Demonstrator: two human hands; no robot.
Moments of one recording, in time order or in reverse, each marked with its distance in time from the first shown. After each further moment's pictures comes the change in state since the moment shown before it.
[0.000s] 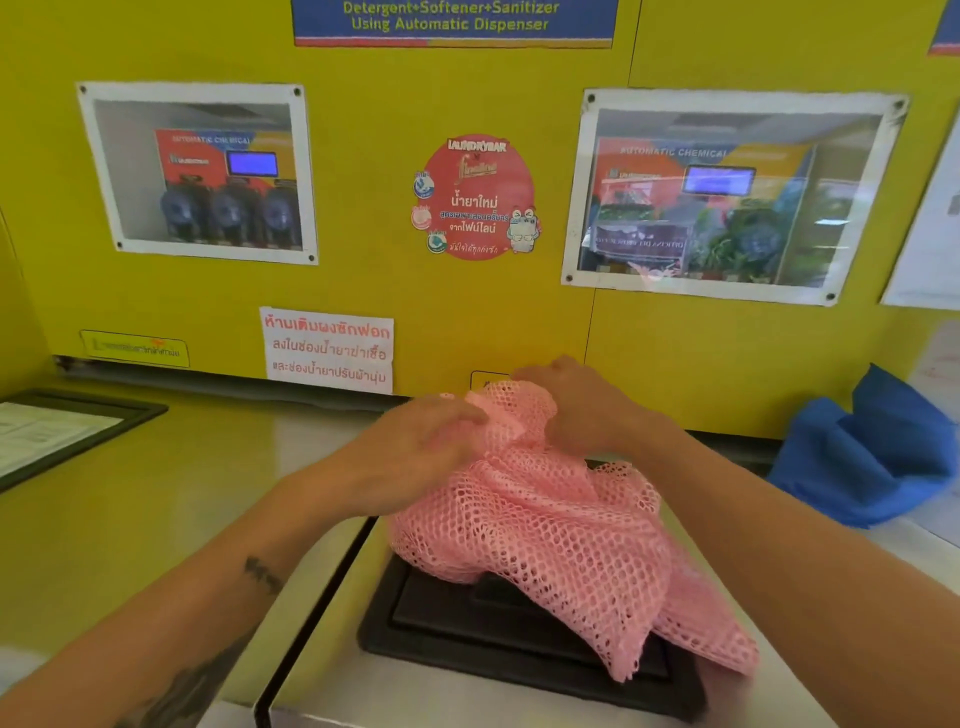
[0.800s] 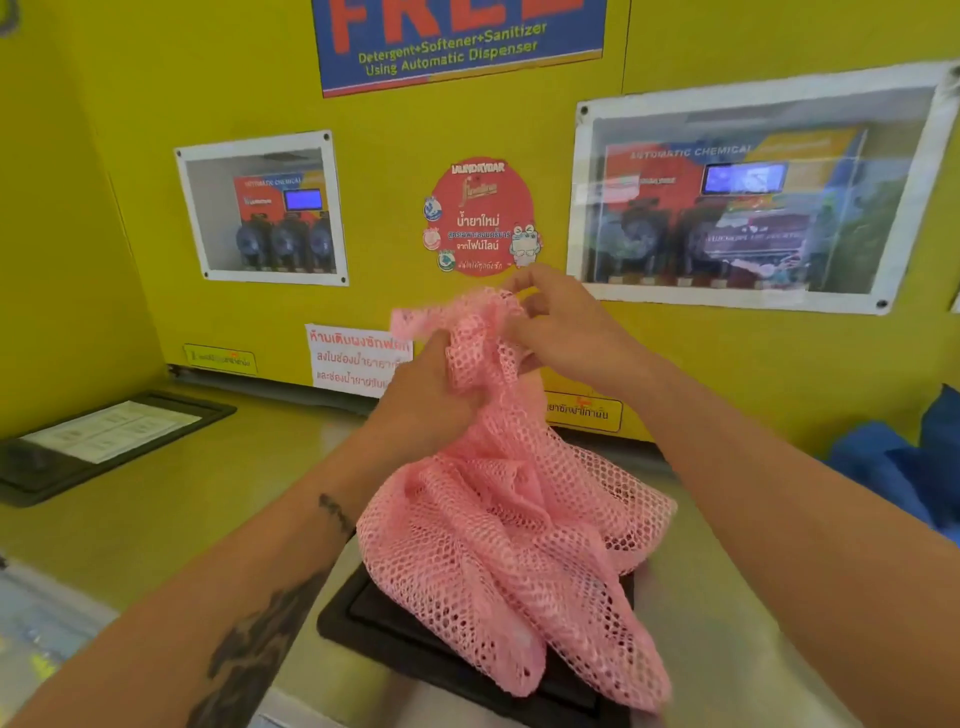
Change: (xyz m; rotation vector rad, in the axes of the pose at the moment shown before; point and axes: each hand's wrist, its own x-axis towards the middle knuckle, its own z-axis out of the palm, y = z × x) left_hand 0.052 0.072 0.008 -0.083 0.426 -0.289; right_hand -0.007 -0.016 -0.079 0.856 0.151 -0.296
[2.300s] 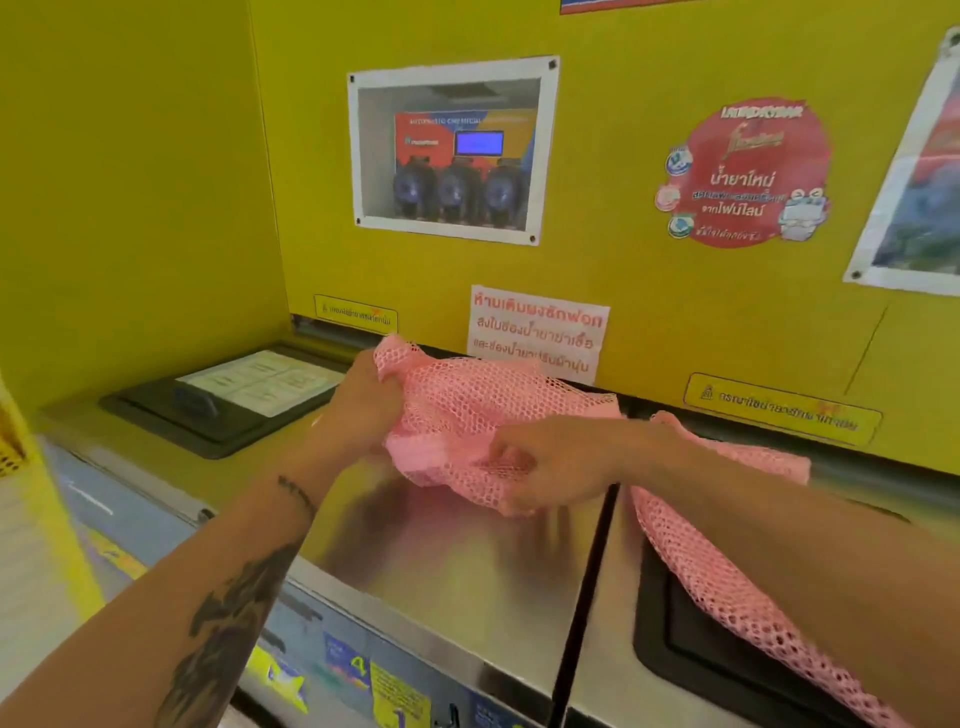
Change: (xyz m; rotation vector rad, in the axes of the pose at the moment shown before) left_hand -0.009 -0.263 -0.183 -0.144 0.190 -0.314; right_hand 0.048 -0.005 0.262 -0.828 -0.814 0.101
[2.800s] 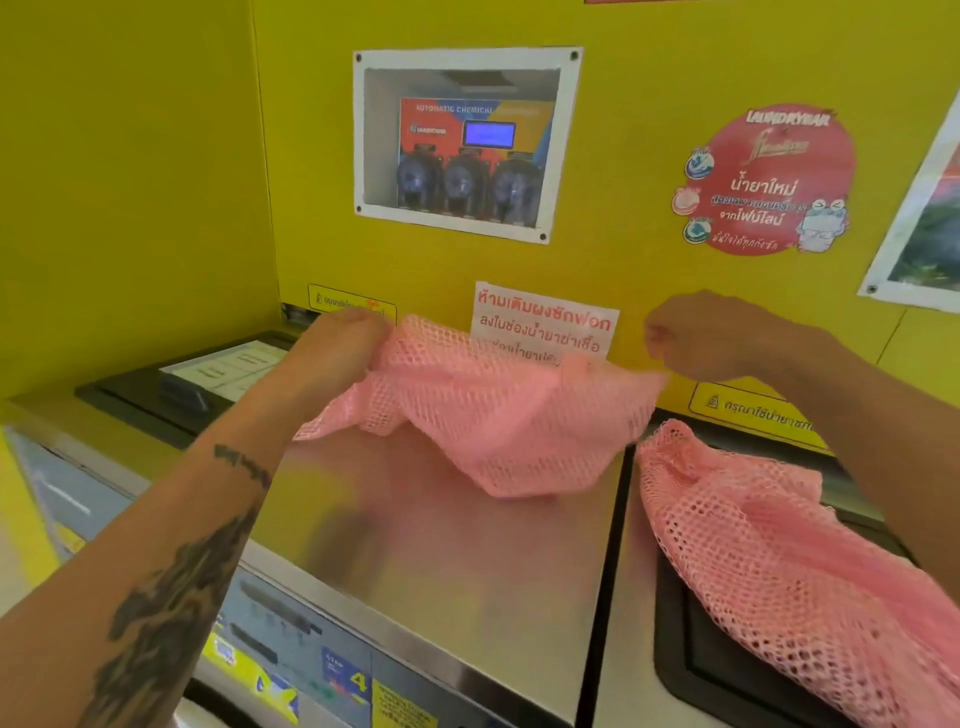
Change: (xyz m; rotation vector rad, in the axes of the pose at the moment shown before) left_hand 0.018 0.028 -0.044 -0.088 -0.001 -0.101; right_hand -0.021 0.086 -0.091 -0.307 0.430 0.381
